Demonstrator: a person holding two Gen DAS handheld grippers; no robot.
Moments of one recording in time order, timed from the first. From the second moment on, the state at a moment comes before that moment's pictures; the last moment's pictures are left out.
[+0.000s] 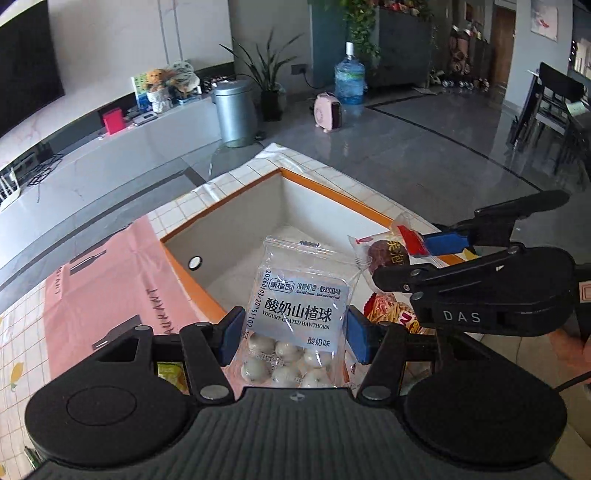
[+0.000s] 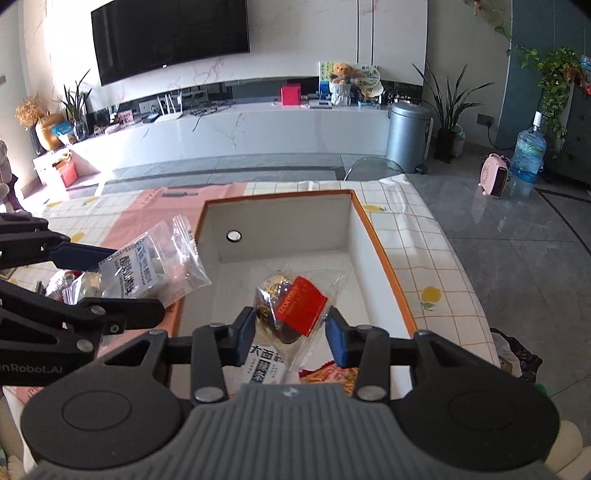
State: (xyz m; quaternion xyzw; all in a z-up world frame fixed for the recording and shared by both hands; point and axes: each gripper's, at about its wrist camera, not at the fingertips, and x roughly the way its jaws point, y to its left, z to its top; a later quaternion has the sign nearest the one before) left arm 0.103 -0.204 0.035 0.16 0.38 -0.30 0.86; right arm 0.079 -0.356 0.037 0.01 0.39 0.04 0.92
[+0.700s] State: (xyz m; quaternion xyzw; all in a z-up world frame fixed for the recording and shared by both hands) left arm 0.175 -0.267 -0.051 0.31 0.44 -0.36 0.76; right arm 0.181 -0.368 -0.057 -0.07 0.53 0.11 0.84
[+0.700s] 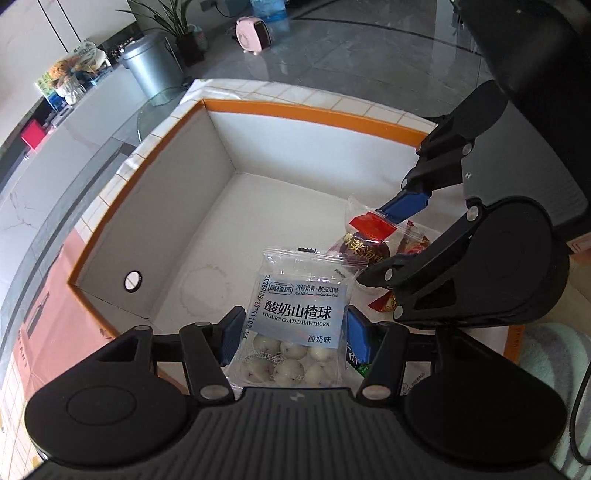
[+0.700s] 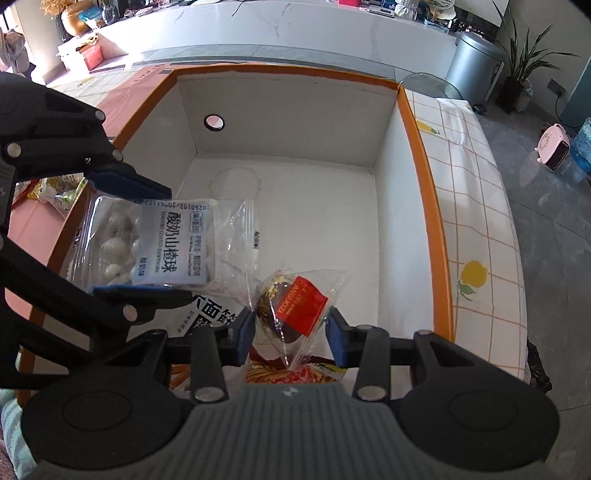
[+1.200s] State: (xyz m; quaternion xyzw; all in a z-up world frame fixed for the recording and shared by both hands) left arm 0.174 -0.271 -0.066 0.34 0.45 -0.36 0.74; right arm 0.193 -0.367 -0.070 -0.08 0.56 0.11 0.82
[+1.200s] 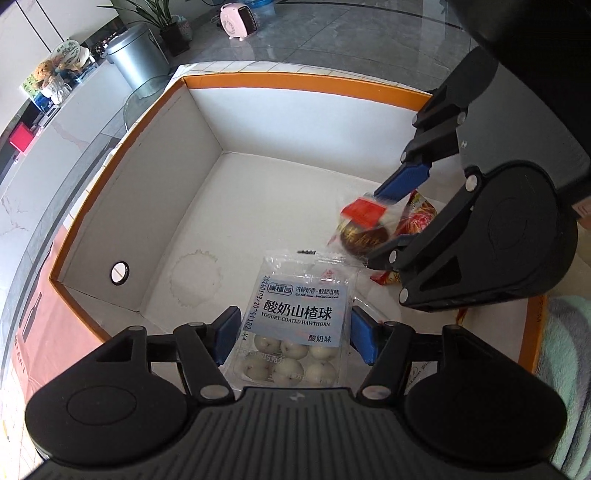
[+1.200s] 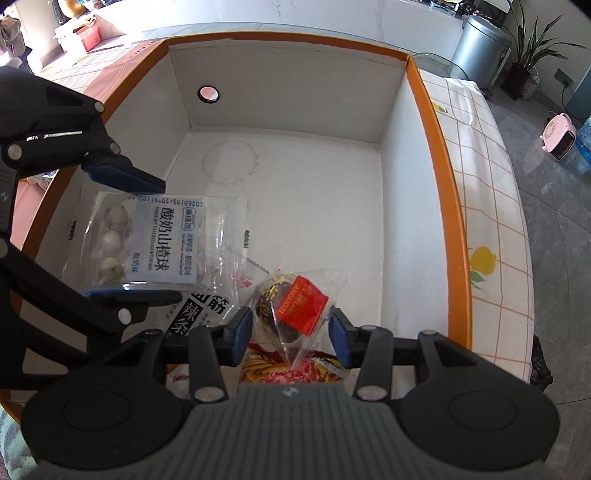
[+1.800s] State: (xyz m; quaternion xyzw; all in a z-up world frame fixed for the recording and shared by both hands) left arm 0.149 -0.238 -0.012 0.30 0.41 -0.35 0.79; right arm 0.173 -0.361 -0.022 -0.06 0.53 0.09 0.84
